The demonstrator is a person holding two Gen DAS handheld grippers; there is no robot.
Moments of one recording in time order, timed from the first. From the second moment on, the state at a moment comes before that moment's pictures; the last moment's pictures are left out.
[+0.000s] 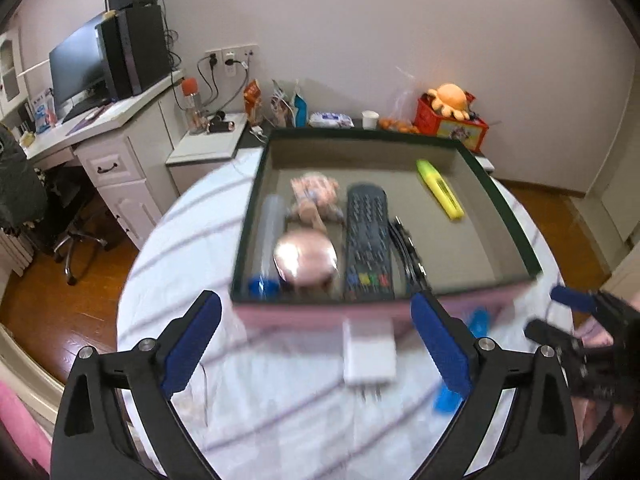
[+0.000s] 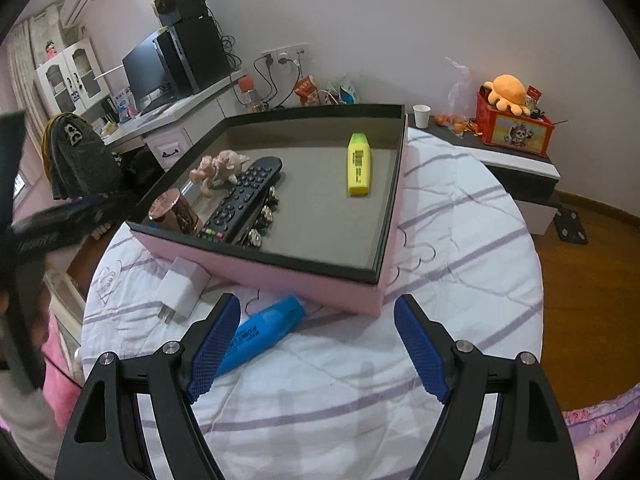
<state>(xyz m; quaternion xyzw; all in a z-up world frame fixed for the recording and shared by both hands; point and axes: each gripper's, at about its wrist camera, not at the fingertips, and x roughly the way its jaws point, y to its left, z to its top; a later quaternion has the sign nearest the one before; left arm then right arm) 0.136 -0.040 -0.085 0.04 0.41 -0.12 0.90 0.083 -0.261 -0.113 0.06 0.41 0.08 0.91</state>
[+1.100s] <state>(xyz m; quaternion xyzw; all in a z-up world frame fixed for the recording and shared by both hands) 0.150 -0.082 -0.165 0.07 0.48 -0.12 0.87 0.058 -0.254 -0.152 0.06 0.47 0.06 0.88</state>
